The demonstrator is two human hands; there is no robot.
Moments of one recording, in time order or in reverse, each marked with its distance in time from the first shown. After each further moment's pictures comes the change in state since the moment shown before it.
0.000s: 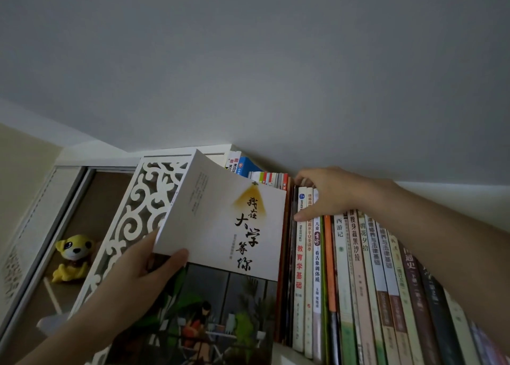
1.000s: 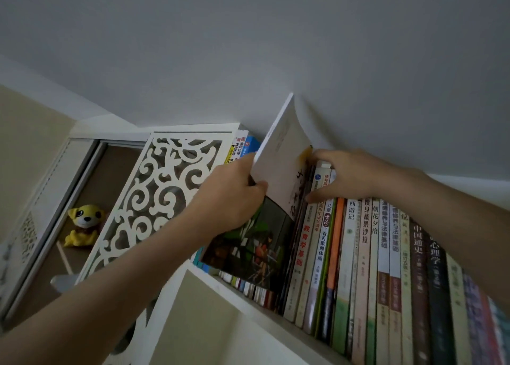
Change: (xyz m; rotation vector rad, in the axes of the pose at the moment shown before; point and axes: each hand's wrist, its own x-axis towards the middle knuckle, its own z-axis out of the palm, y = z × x) left_hand 0.028 0.094 0.069 0.363 -0.083 0.255; right_hand -0.021 0.013 -0.003 -0.010 0.084 -0.021
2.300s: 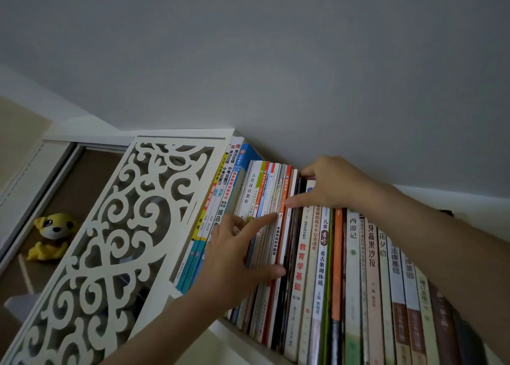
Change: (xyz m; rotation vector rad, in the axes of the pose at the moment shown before) left_hand 0.000 -0.091 0.090 -0.026 0.029 0.110; right_hand 0.038 -0.021 0.021 -0.003 0.014 0.090
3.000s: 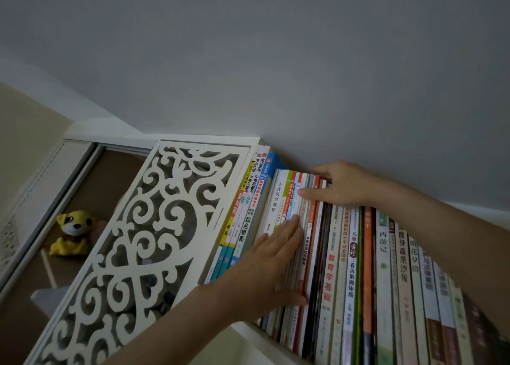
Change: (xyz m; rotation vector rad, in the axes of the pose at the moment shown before) left_hand -0.001 -0.002 -0.026 0.211 -0.348 0.291; right_hand 0.023 -0.017 -0.006 0.133 -0.051 -0.019
